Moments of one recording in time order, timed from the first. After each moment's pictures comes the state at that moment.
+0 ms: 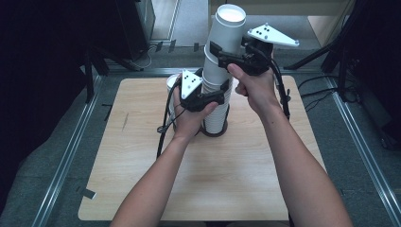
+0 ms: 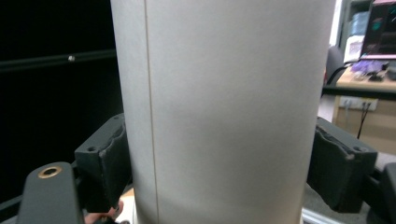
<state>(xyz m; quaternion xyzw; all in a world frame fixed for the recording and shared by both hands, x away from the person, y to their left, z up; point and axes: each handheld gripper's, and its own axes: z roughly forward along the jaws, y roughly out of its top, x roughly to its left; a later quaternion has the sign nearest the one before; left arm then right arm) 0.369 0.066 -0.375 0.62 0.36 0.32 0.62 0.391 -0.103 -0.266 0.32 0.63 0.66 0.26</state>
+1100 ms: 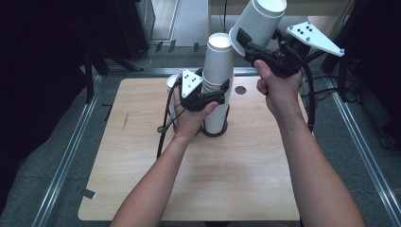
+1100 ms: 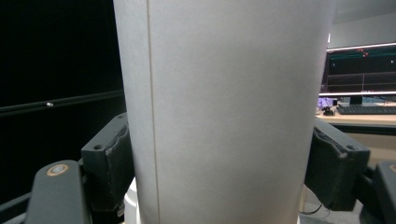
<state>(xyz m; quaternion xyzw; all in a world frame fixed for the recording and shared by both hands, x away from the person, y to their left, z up) 0.369 0.066 -0.373 0.62 0.37 0.32 0.61 0.357 -0.150 -0.244 0.34 0.56 0.69 0.32</state>
